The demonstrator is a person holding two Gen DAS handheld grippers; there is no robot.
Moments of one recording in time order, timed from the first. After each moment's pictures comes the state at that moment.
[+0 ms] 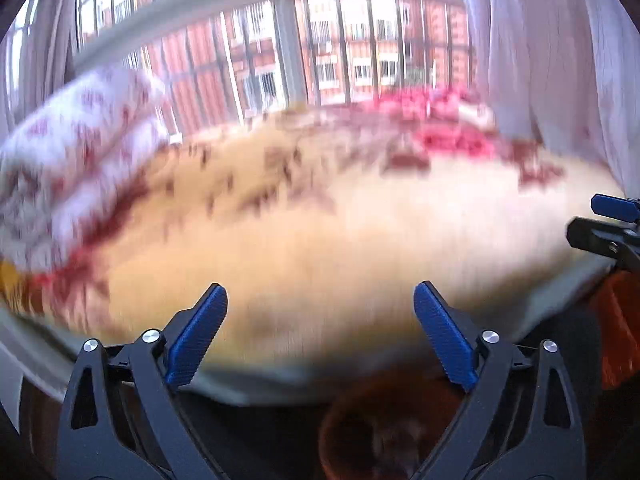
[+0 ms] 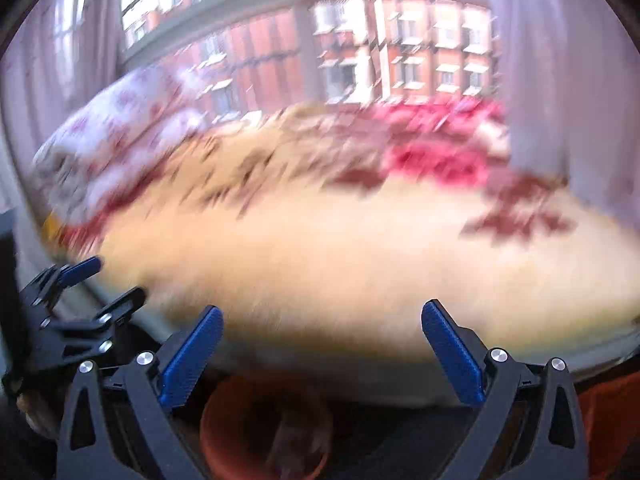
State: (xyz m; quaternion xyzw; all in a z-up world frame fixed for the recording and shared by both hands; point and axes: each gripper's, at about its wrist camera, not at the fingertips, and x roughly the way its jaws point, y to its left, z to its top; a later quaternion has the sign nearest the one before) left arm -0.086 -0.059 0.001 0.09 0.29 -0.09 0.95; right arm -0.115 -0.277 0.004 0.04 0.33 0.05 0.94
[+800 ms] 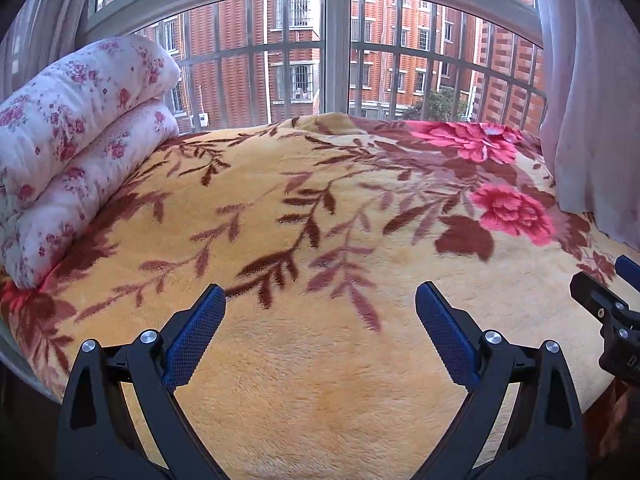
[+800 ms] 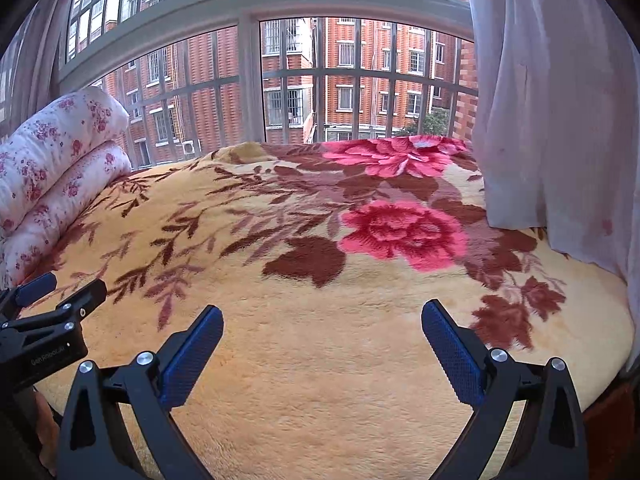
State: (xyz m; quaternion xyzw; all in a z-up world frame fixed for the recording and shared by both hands) left arm 0.050 -0.047 0.003 0.02 0.31 -0.05 0.95; right arm 0.007 -0.263 0.004 0.02 0.30 -0.06 0.95
